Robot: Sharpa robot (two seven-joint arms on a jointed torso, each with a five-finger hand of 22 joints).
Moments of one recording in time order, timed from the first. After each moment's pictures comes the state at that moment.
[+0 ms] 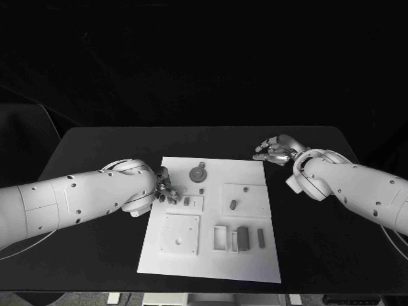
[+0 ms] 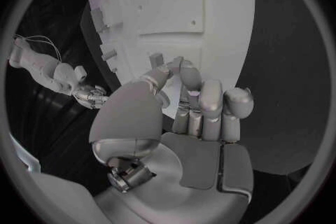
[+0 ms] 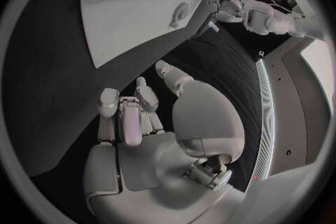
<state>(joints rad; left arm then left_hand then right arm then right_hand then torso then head) 1.29 -0.68 -0.24 1.35 -1.01 -0.09 -0.59 1.15 -0.11 0.48 -0.03 0.28 1.23 0.12 0.44 0.65 1.39 0.03 0.89 0.59 1.40 -0.04 1.15 1.13 0.07 1.13 -0.09 1.66 0.47 1.15 -0.63 0.00 1.08 -0.95 -0.34 -0.03 1.13 -0.11 0.43 -0.09 0.20 0.77 0.15 0.32 0.43 1.15 -0.01 1.36 1.05 1.35 -0.09 1.65 1.27 0.25 0.94 0.00 1.66 0.84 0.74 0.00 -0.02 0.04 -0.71</state>
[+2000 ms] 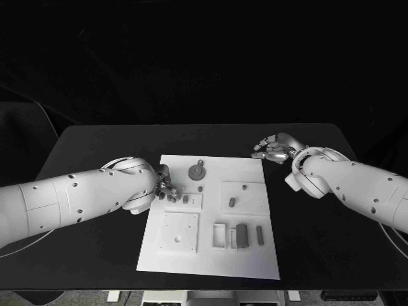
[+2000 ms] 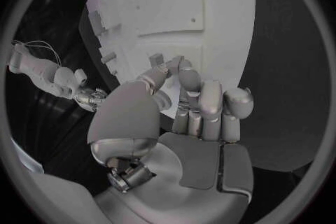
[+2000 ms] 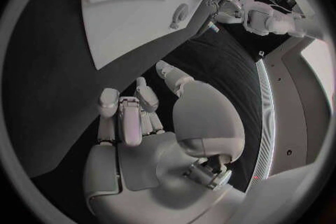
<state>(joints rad) 1.29 -0.66 -0.24 1.34 -1.05 -0.08 -0.59 1.14 -0.15 0.55 -0.09 0.24 1.25 0.12 0.46 0.68 1.41 0.02 0.91 0.61 1.40 -0.04 1.18 1.14 0.07 1.12 -0.08 1.66 0.47 1.15 -0.64 0.00 1.08 -0.95 -0.33 -0.03 1.13 -0.11 0.44 -0.09 0.20 0.77 0.15 0.32 0.43 1.15 -0.01 1.36 1.05 1.35 -0.09 1.65 1.27 0.25 0.94 0.00 1.66 0.84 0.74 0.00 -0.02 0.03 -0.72</state>
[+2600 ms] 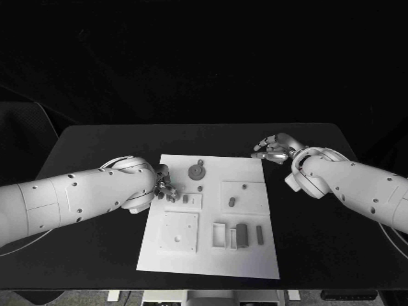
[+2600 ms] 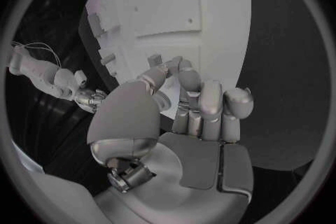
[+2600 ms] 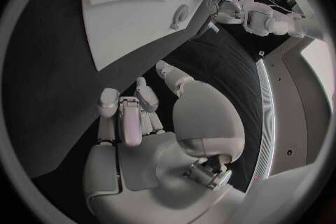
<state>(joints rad) 1.29 -0.66 -0.23 1.33 -1.06 -0.06 -0.59 1.15 -0.16 0.55 -0.09 0.24 1.25 0.12 0.47 0.68 1.41 0.02 0.91 0.61 1.40 -0.04 1.18 1.14 0.07 1.13 -0.08 1.66 0.47 1.15 -0.64 0.00 1.08 -0.95 -0.33 -0.03 1.13 -0.11 0.44 -0.09 0.20 0.77 0.15 0.32 0.43 1.15 -0.01 1.36 1.05 1.35 -0.09 1.65 1.27 0.25 0.94 0.00 1.66 0.84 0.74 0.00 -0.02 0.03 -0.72</state>
